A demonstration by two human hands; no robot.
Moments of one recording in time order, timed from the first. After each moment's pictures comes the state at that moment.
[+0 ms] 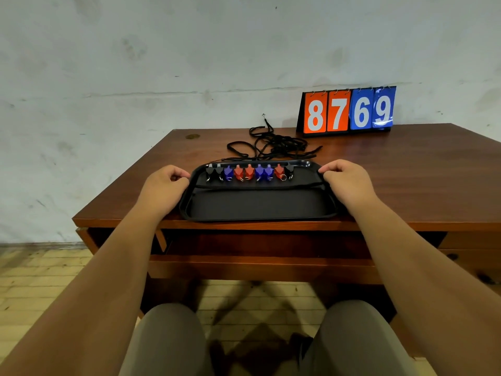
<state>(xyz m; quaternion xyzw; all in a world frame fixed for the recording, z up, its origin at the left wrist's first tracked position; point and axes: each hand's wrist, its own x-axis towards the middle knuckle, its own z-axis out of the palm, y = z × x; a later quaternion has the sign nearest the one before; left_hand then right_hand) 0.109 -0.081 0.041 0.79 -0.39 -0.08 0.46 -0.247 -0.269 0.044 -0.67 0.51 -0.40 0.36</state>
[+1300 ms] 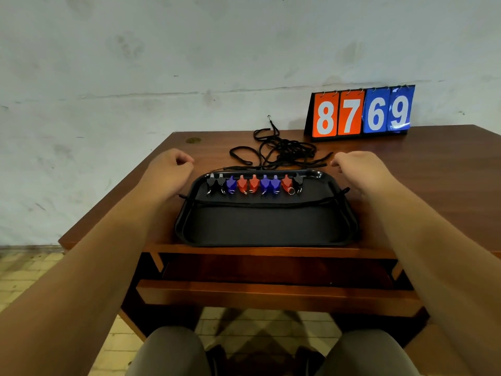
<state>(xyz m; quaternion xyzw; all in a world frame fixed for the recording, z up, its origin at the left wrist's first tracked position) 0.124 -0.136 0.091 0.81 -0.42 -0.06 0.40 -0.222 -0.321 0.091 -0.65 0.55 -0.32 0.41</state>
